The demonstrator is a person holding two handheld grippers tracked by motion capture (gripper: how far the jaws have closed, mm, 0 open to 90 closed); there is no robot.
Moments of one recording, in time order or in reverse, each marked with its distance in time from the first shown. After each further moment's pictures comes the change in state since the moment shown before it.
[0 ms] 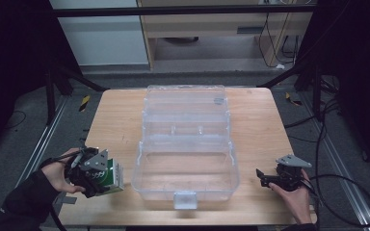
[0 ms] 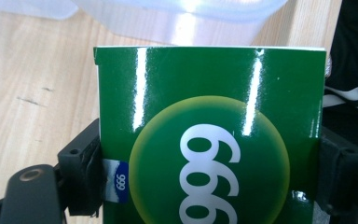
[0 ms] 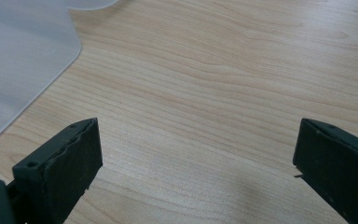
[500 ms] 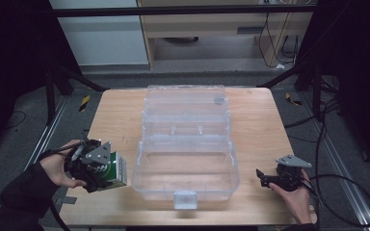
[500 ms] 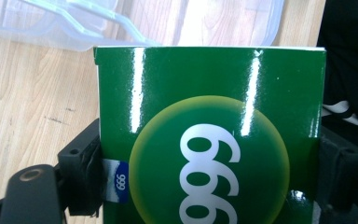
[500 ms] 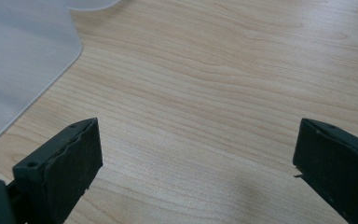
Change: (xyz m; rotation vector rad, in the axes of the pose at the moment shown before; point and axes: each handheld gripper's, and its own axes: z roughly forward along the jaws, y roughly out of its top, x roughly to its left) left arm 0.000 0.030 -0.027 -0.002 0.004 0.018; right arm 0.000 0.000 0.000 -0.004 -0.002 -0.007
